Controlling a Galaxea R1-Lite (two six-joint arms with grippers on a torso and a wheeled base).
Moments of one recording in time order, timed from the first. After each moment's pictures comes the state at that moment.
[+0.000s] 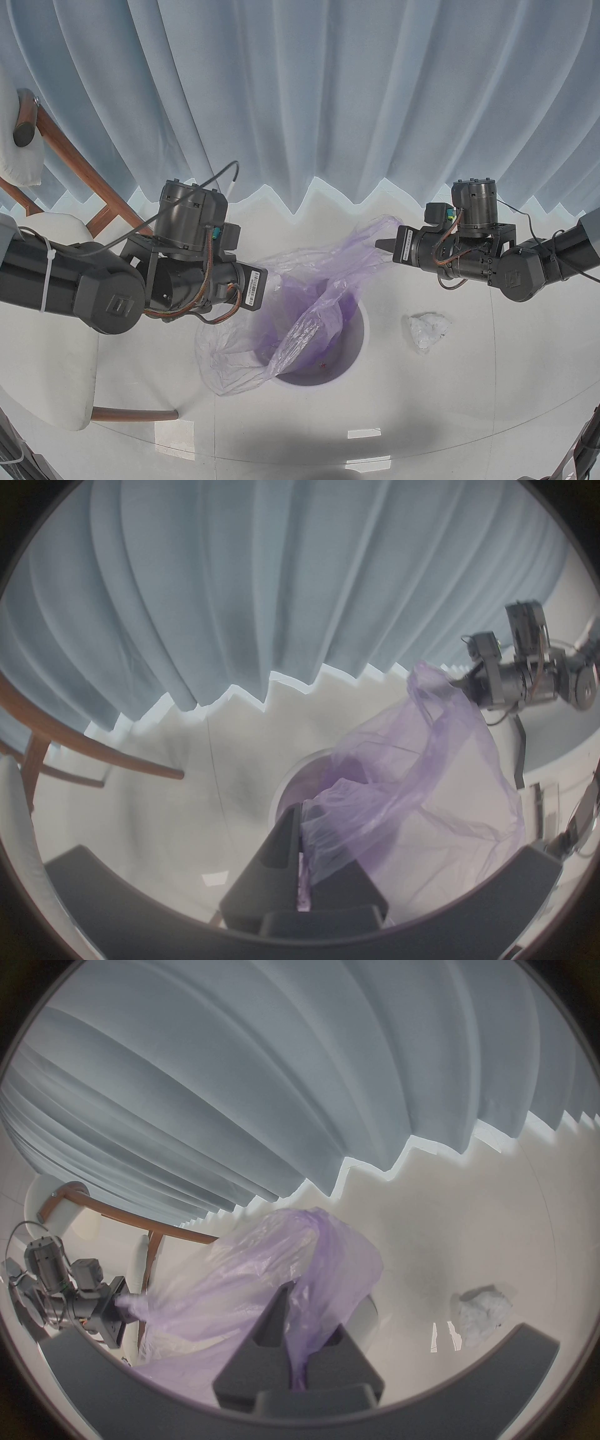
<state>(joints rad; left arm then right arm) -0.57 1.83 -1.11 -0.19 0.15 -0.05 0.42 1.97 -1.17 -0.41 0.23 0.41</state>
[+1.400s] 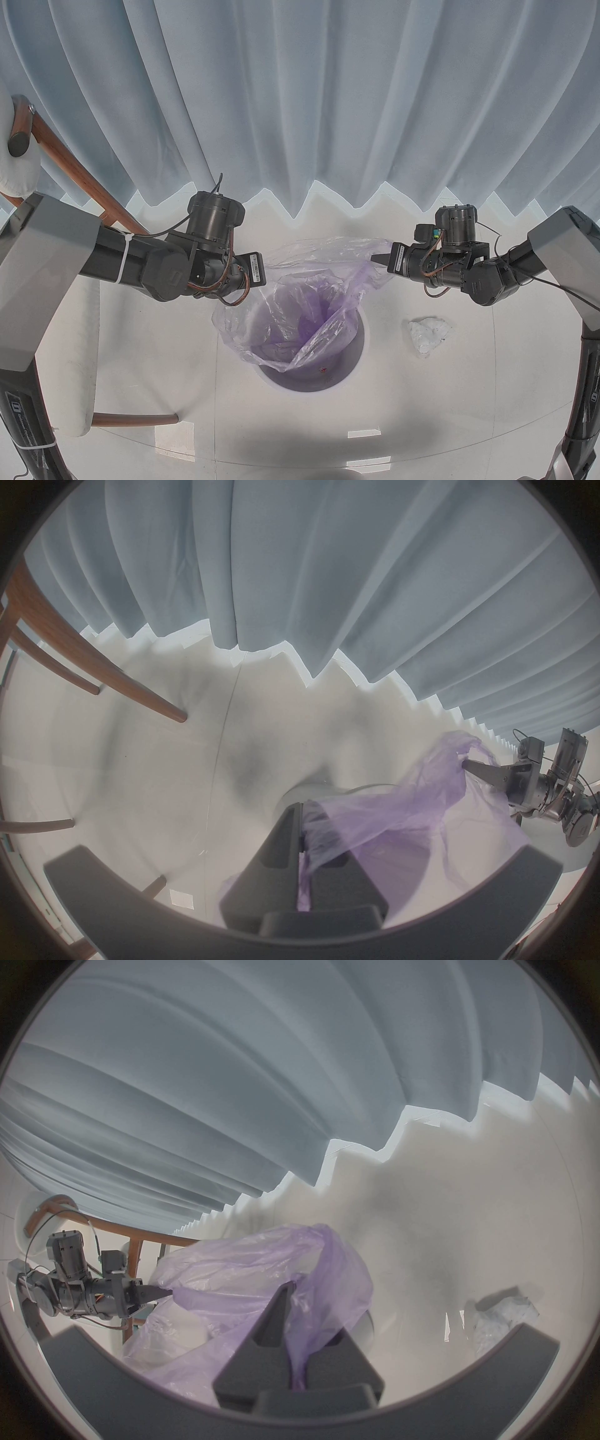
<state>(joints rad) -0.45 2.11 -1.37 -0.10 0.13 -0.44 0.32 2.22 -1.30 -0.51 0.38 0.43</state>
